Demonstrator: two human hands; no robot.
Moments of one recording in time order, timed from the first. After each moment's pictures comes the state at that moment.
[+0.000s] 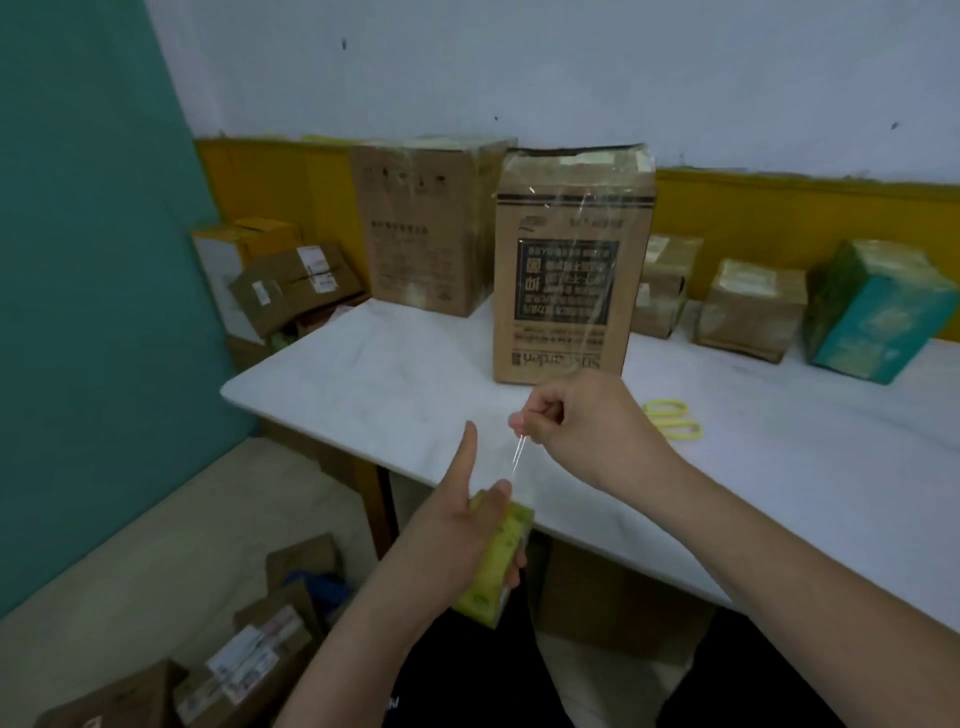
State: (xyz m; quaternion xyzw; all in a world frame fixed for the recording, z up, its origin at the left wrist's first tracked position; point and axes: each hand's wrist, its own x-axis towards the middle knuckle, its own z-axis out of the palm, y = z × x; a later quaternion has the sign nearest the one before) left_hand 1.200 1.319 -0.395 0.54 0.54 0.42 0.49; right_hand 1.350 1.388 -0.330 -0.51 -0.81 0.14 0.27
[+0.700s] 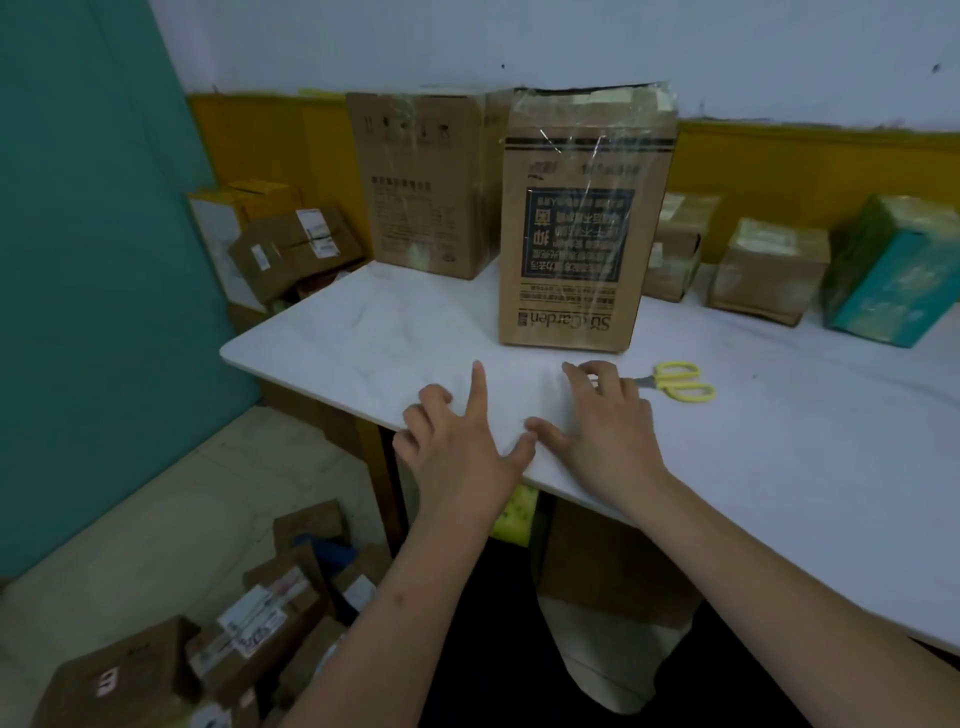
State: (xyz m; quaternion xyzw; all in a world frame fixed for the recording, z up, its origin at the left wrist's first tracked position) left_hand 1.216 1.371 -0.426 0.60 0.77 0.20 0.03; right_hand 1.364 1.410 -0.425 -0.63 -0.75 -0.01 0.19
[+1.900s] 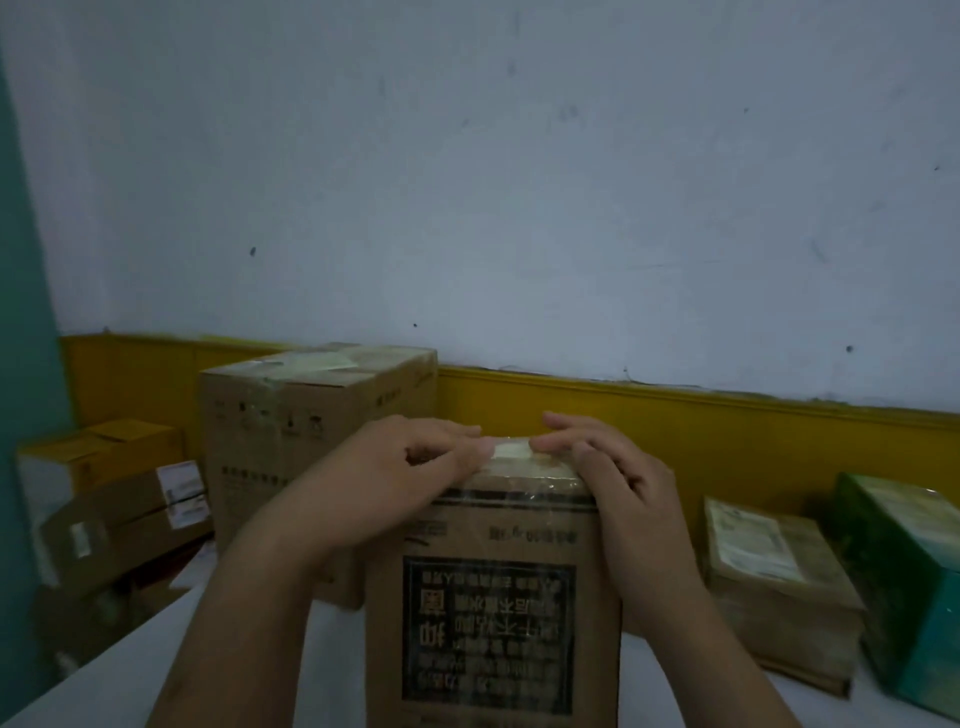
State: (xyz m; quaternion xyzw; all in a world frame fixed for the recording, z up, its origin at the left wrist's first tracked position) left_hand 1.203 1.642 -0.211 0.82 0.44 0.33 0.16; right_hand 1.413 1.626 -0.254 -0.35 -0.64 0.21 0.65
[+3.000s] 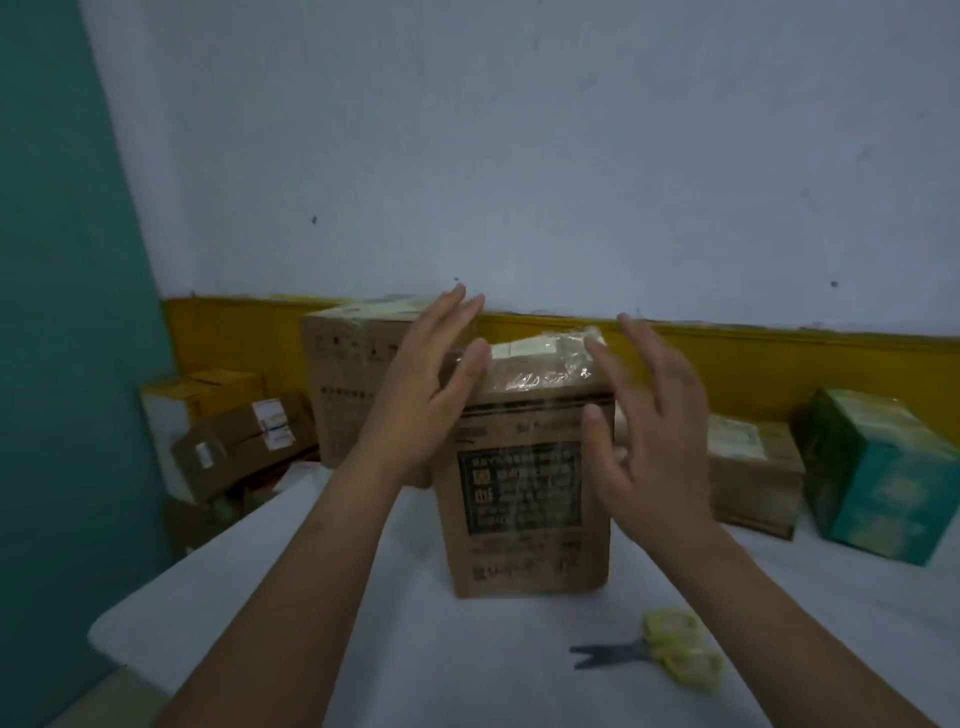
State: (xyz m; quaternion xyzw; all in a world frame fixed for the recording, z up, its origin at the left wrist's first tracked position) left_hand 1.193 1.569 -0.235 0.76 0.39 0.51 -0.02; right_hand 1.411 1.533 -0.273 -0.38 -0.69 -0.25 0.56
